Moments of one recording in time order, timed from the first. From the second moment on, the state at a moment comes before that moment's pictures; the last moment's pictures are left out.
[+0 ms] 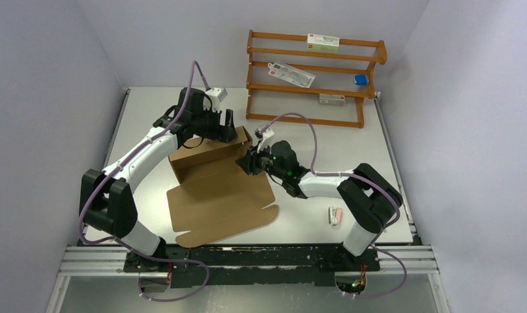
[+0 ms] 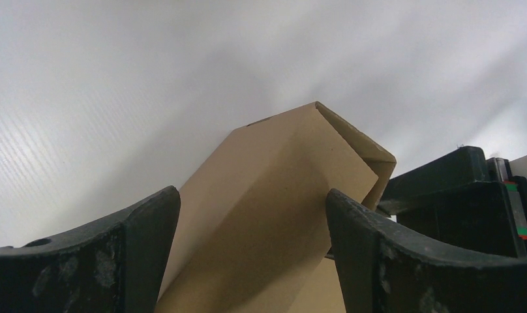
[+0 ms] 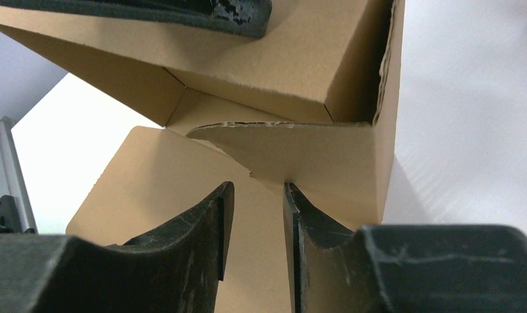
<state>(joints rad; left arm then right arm) -0.40 1.56 1.27 -0.38 0.29 -0.16 0.77 1.68 0.74 0.73 -0.16 0.31</state>
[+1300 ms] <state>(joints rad) -0.29 1.57 1.25 -0.38 0.52 -0.16 0.77 1.88 0.83 0.98 -0.18 0.07</state>
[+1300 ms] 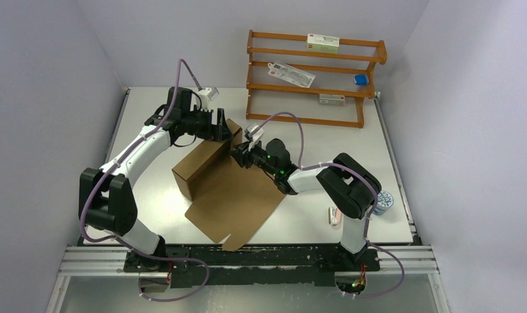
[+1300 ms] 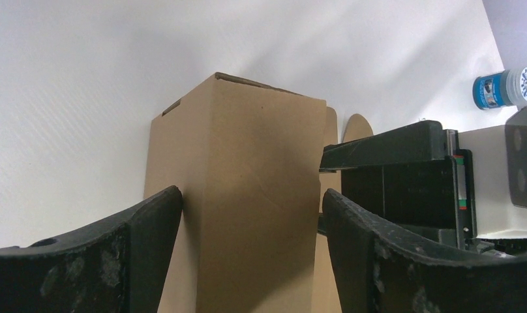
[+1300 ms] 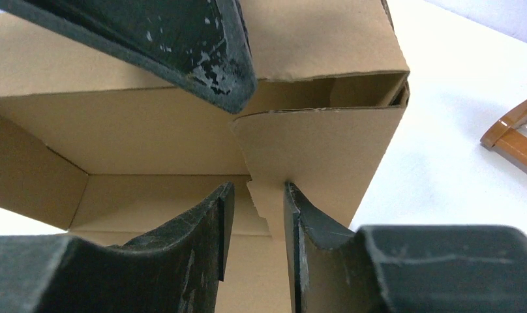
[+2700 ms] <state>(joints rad) -0.36 1.59 1.25 -0.44 0.63 -0.13 0.79 1.68 0.52 1.23 -0.19 0.01</state>
